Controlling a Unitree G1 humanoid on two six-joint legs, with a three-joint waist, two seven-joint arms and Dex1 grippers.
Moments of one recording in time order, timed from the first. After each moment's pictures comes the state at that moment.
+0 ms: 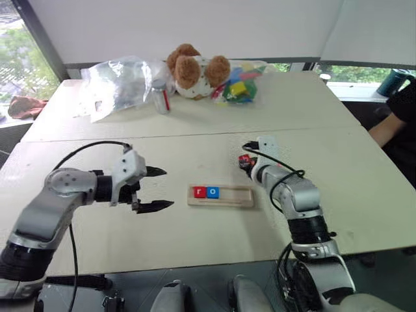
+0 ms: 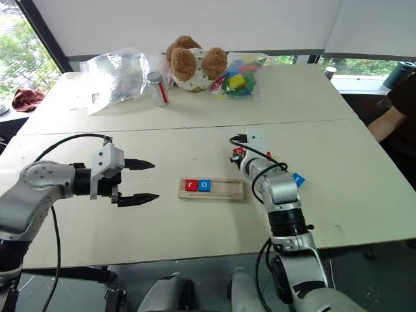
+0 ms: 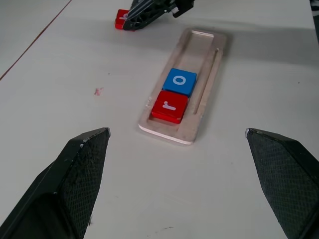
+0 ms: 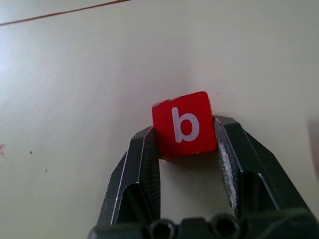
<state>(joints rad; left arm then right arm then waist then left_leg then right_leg) -0.32 0.84 0.00 -0.27 -0.40 0.49 -1.15 -0.60 -0.20 0.00 0.01 0.17 0.97 0.06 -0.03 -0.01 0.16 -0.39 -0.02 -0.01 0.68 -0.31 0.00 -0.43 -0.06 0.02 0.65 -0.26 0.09</state>
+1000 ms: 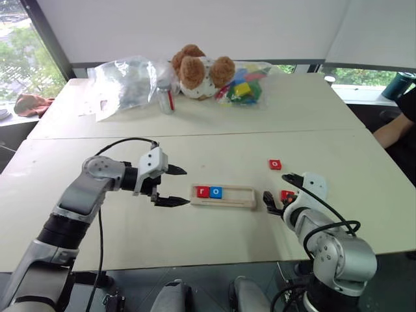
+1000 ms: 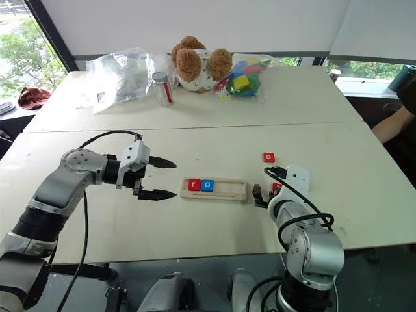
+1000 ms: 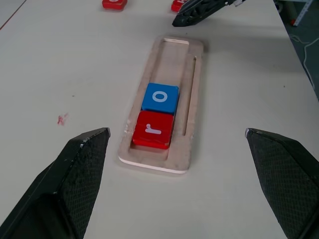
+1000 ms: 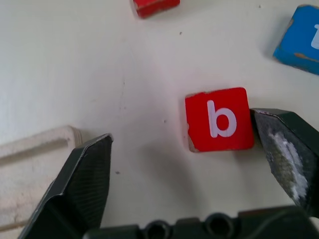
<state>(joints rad) -0.54 0.72 -0.18 0.03 -0.31 0.34 -1.29 -0.22 -0.02 -0.26 -0.72 0.11 1.50 -0.03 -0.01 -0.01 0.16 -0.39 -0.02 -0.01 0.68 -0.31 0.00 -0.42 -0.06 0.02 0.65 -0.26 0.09</state>
